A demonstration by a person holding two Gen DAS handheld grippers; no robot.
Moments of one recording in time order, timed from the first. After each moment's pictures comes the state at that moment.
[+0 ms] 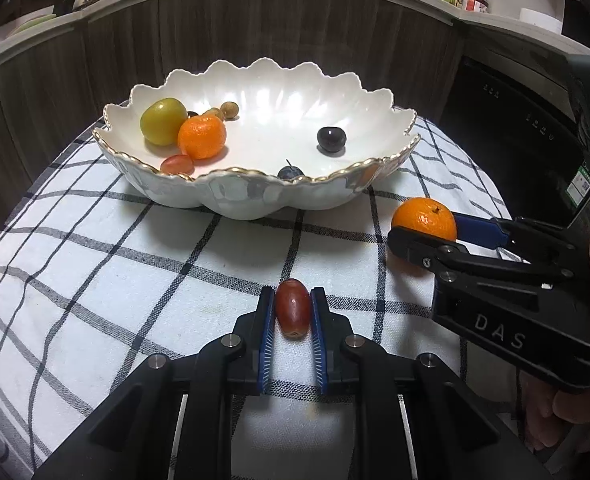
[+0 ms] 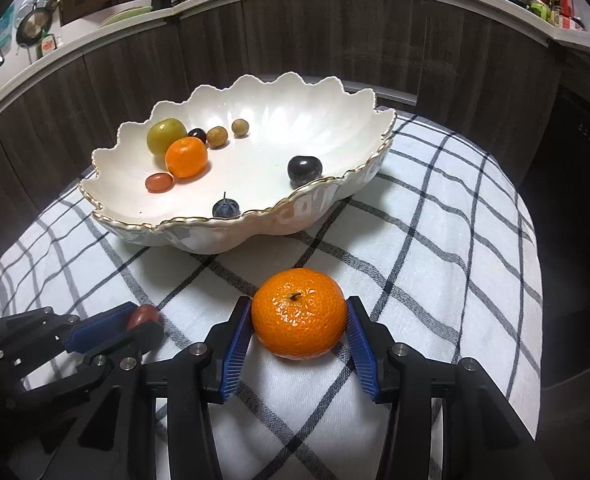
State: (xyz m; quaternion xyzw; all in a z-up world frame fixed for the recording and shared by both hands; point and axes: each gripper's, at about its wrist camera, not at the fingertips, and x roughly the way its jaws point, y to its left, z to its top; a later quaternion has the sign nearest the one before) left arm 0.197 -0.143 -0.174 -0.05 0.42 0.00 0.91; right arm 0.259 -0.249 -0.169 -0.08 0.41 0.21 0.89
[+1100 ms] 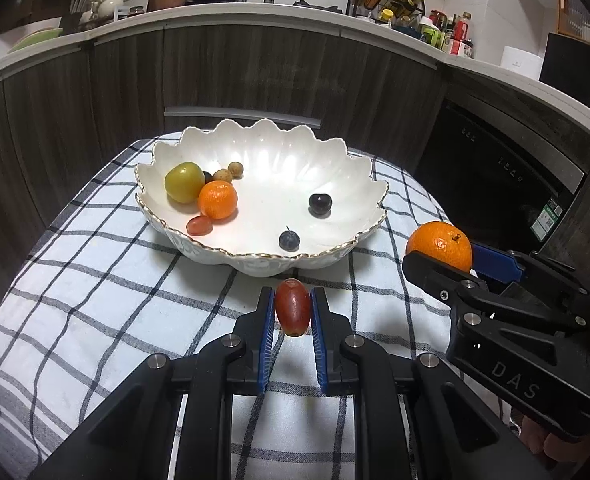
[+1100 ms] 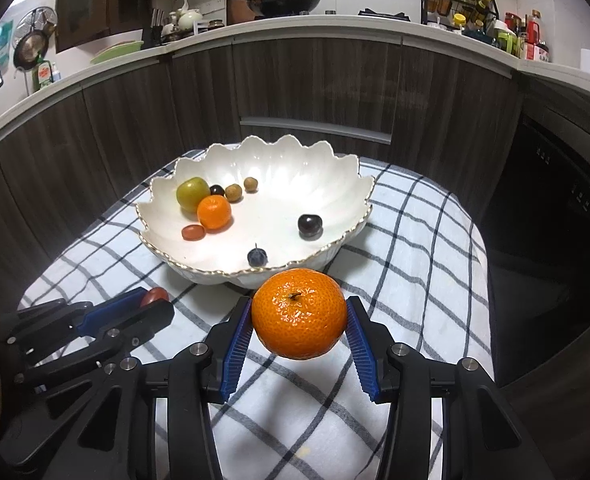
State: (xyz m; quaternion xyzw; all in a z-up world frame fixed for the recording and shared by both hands) left arm 0.172 -0.123 -0.108 -0.07 0.37 -0.02 0.93; right arm 0.207 -0.241 -0.099 -0.06 0.35 0.17 0.92
